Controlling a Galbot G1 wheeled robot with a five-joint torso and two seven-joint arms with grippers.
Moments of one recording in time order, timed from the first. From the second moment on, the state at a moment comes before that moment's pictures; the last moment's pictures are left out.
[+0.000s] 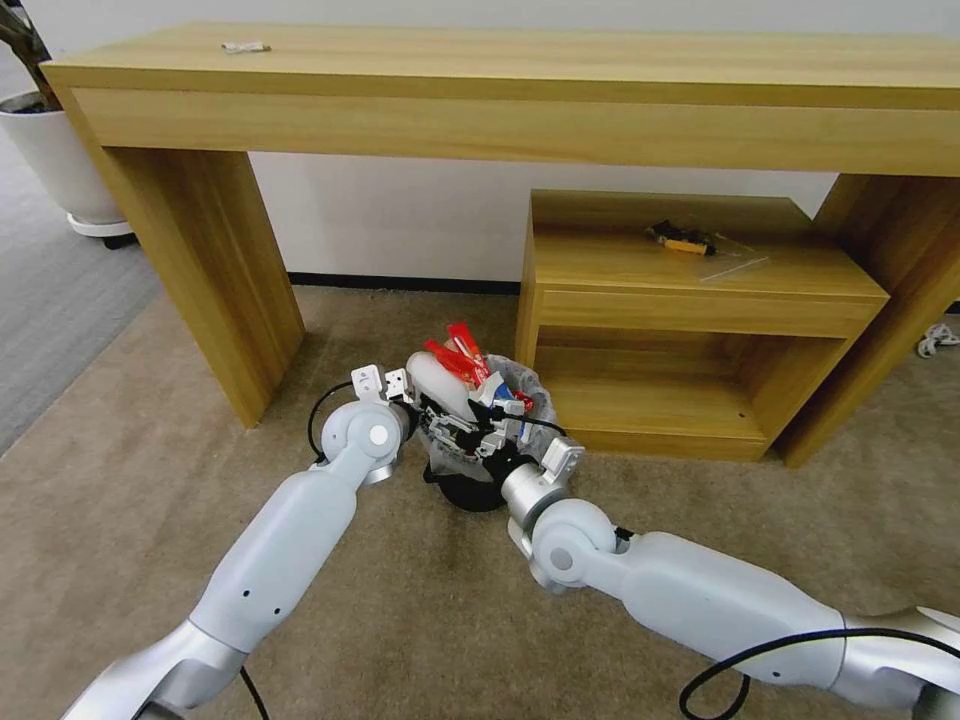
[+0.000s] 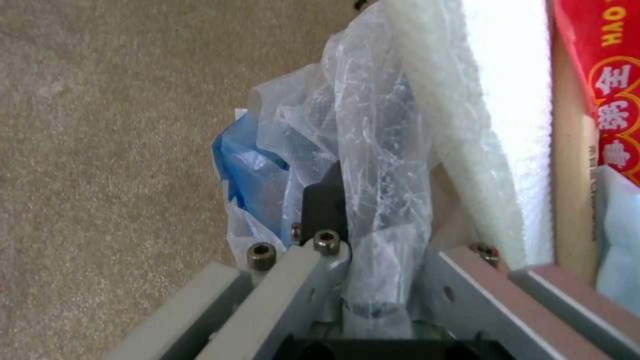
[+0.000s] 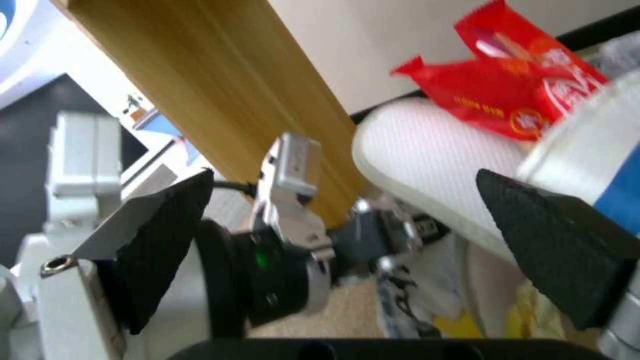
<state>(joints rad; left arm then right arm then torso) 0.61 -1.22 0.01 -1.51 -1.22 0.59 -0.64 -0.47 0.98 -0.70 1.74 1.34 0.34 0.34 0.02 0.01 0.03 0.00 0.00</state>
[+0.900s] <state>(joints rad) 0.62 -1.22 0.01 -1.51 -1.21 0.59 -0.64 -0.43 0.96 -0.58 1.77 1.31 0.34 0.37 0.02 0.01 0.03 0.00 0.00</state>
